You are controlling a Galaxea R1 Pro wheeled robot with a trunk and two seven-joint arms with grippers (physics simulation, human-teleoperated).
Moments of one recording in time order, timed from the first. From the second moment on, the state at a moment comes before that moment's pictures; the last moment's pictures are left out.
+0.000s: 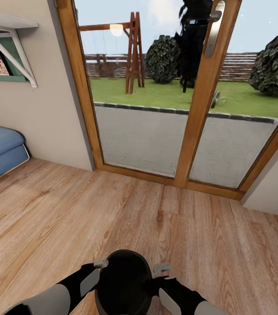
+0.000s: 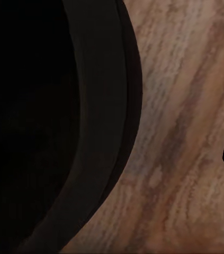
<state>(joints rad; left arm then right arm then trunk) -0.67 -0.03 -0.79 -0.24 1.05 0.36 0.42 -0.58 0.14 0.84 -0.34 -0.74 0.24 -0.16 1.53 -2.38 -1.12</state>
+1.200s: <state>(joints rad) -0.67 -0.05 -0.79 -0.24 1.05 0.36 0.42 -0.58 0.13 0.83 -0.31 -0.75 0.19 -0.18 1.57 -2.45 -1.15</state>
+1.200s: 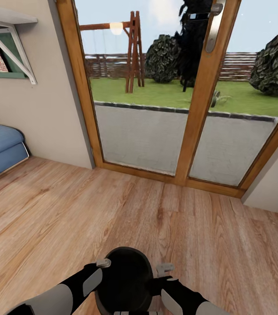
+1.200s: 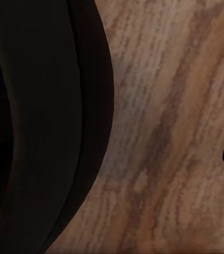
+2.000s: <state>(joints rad) -0.67 -0.05 -0.79 -0.24 1.05 0.37 0.43 -0.58 0.13 0.83 -0.32 -0.75 0.19 -0.18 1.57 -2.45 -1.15</state>
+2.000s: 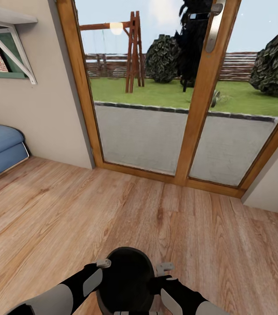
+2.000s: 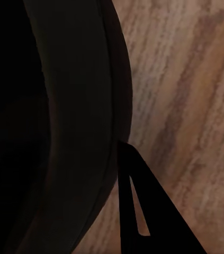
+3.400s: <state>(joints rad) -0.68 -0.07 -0.79 -0.25 1.09 0.37 0.47 -0.59 0.13 0.83 -0.33 -0.72 0.19 -0.20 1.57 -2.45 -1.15</state>
